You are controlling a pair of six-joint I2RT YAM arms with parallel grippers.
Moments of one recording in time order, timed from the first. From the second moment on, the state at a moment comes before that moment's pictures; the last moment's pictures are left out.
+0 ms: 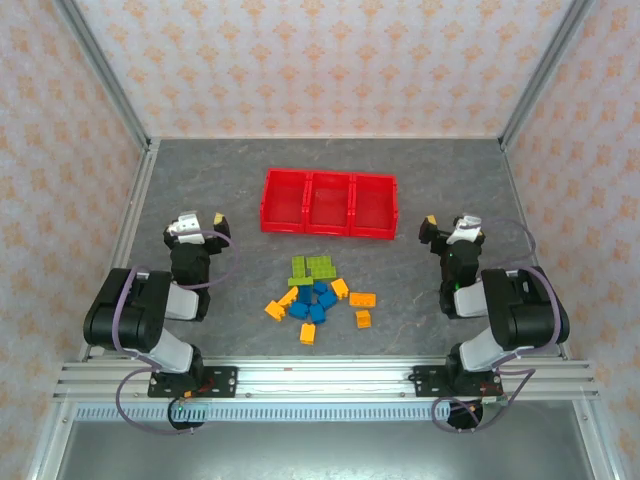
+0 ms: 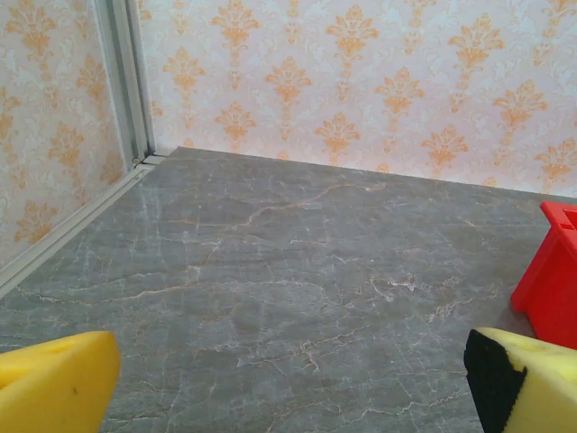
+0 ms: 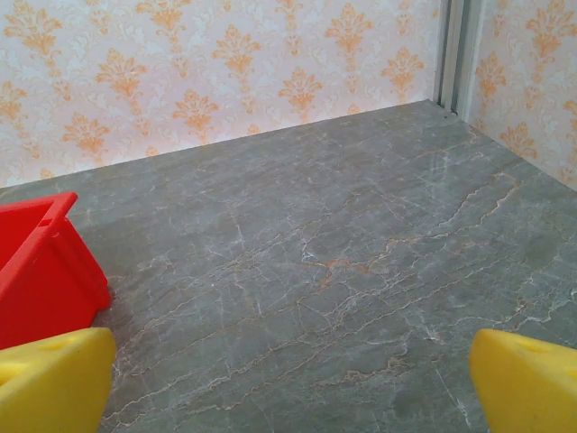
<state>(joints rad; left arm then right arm) 0.01 1.53 0.20 1.23 -0.23 -0.10 0.05 1.53 0.22 1.14 0.19 0.17</state>
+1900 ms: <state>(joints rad) -0.22 0.96 0.62 0.22 -0.21 -0.46 0.05 1.08 0.78 -0.02 -0.13 0.68</state>
